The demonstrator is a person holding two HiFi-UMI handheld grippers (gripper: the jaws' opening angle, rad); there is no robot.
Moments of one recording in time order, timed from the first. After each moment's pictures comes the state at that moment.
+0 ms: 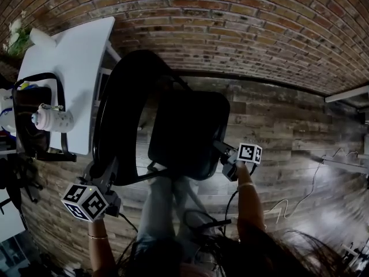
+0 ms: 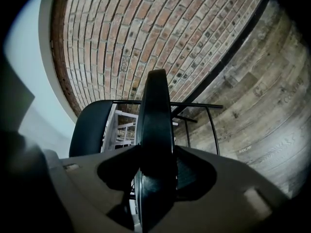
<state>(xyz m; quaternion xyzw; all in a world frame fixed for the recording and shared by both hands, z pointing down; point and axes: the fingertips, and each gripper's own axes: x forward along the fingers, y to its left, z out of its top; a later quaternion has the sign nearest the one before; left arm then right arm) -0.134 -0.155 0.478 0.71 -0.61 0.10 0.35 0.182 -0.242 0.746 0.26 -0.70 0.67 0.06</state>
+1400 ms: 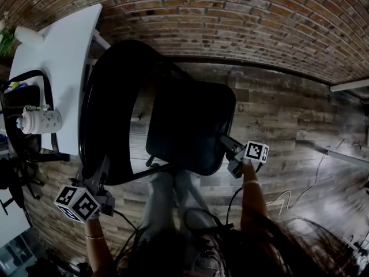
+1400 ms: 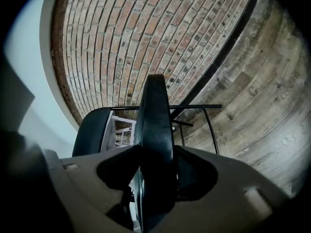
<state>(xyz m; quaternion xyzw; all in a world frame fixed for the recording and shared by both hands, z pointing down) -0.137 -0.162 0.503 0.70 -0.61 0.10 0.36 0.217 -0.241 0.782 0.28 -0.69 0.67 0.03</state>
